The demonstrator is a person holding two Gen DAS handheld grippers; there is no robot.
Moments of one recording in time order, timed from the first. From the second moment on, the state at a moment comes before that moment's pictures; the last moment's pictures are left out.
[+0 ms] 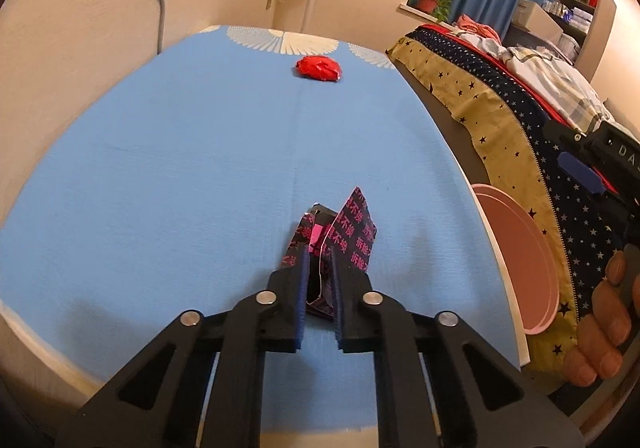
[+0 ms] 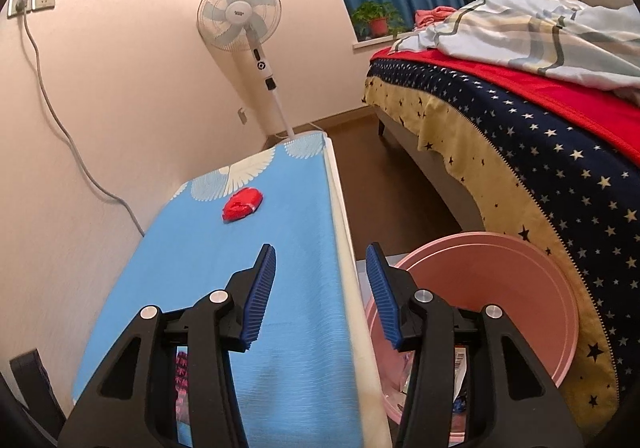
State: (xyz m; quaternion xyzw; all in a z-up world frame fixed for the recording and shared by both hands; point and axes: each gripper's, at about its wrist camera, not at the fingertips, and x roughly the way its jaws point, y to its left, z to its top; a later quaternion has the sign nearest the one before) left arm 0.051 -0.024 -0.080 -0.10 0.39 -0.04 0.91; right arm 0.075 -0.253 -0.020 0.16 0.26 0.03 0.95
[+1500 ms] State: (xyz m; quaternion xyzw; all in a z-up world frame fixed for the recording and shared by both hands) left arm 0.162 0.058 -0.089 -0.17 0.35 0.12 0.91; right arm 0.244 -0.149 -0.029 0.03 0.32 0.13 0.94
